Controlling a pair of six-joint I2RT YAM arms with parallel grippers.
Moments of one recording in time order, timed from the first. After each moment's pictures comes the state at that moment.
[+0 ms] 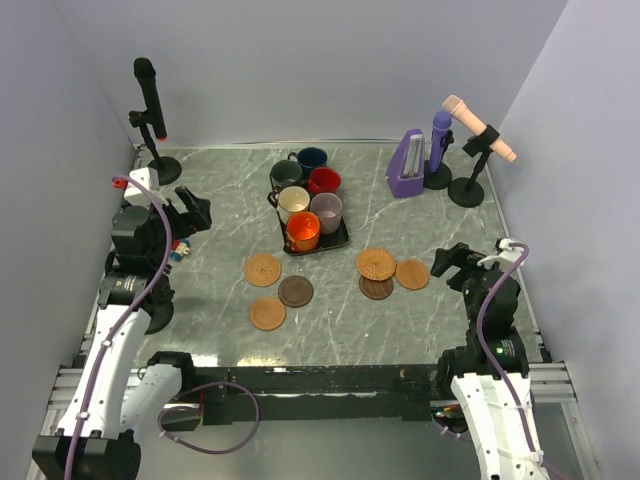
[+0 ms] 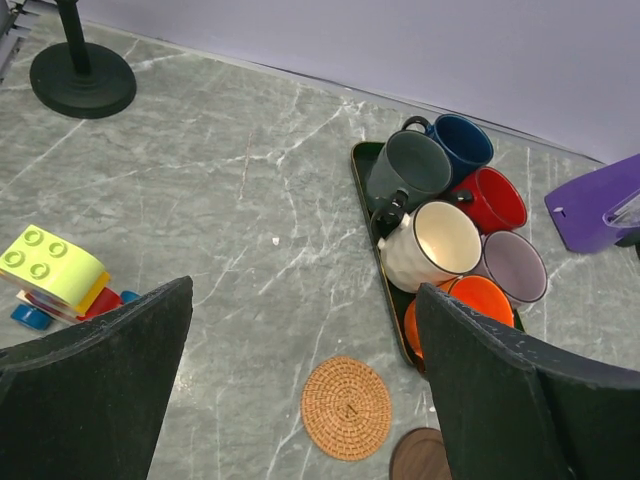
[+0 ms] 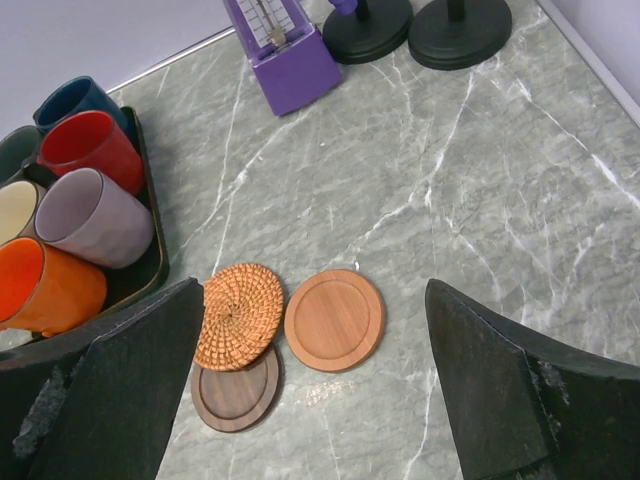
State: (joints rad) left arm -0.05 0.79 0.82 -0.21 0.00 -0.34; right arm 0.04 0.31 0.47 -0.40 0.16 0.39
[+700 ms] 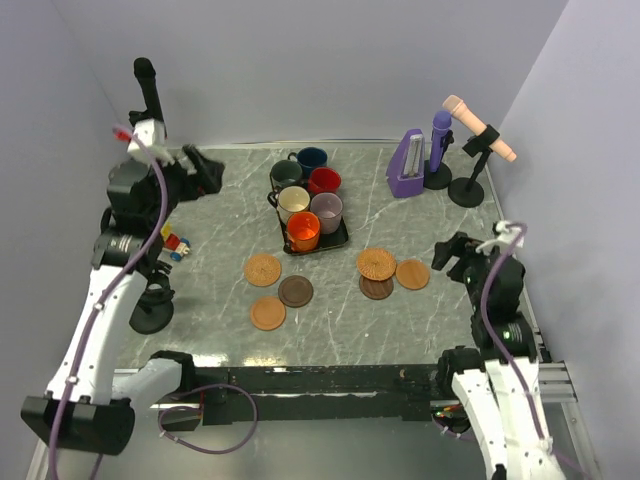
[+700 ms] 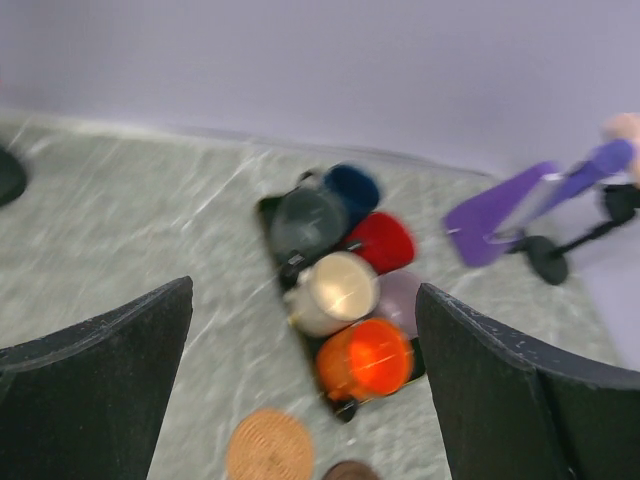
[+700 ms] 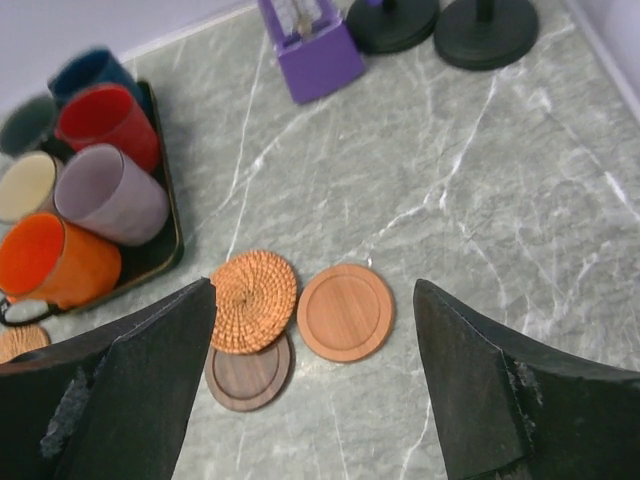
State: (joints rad) left arm -0.10 0.99 1.10 -0.26 0.09 -0.38; right arm 0.04 0.42 0.60 -0.46 0.10 0.35
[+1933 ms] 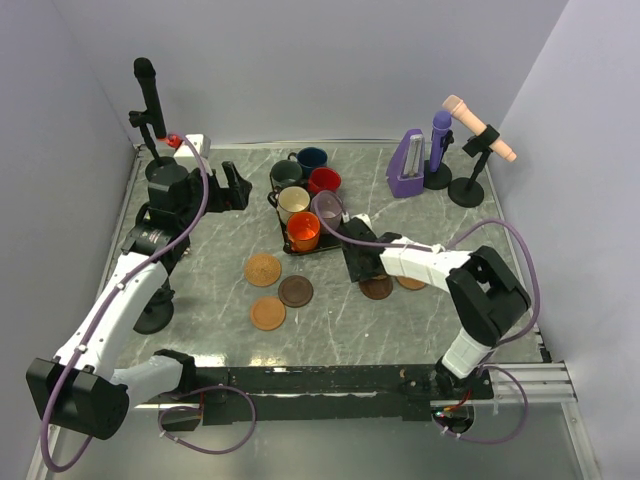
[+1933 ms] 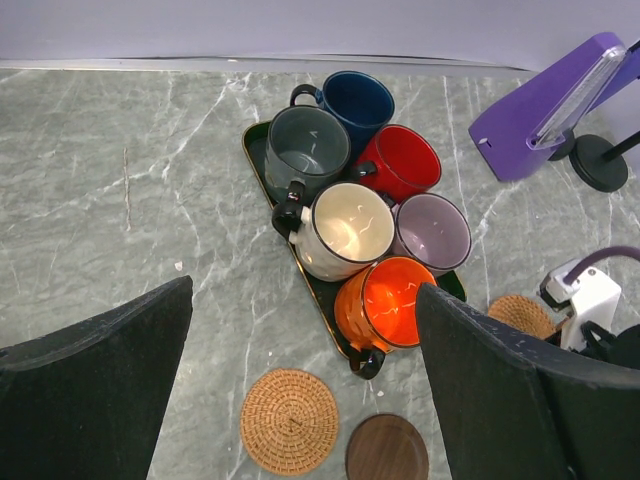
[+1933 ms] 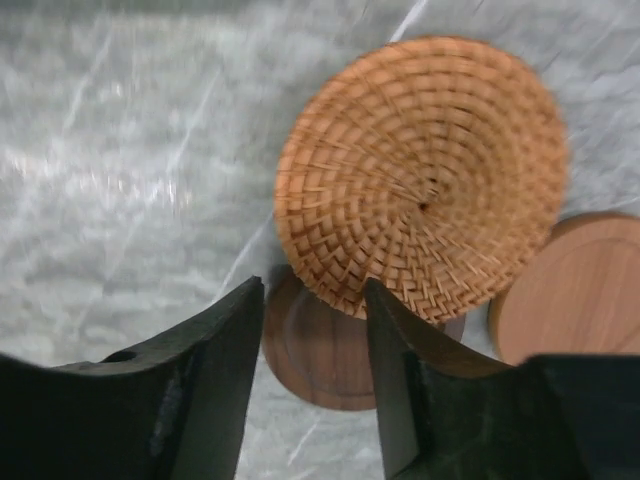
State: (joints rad) left arm -0.27 1.11 1.07 -0.21 0.06 -0.27; right arm 0.68 1.64 0.95 -0.46 0.32 0.36
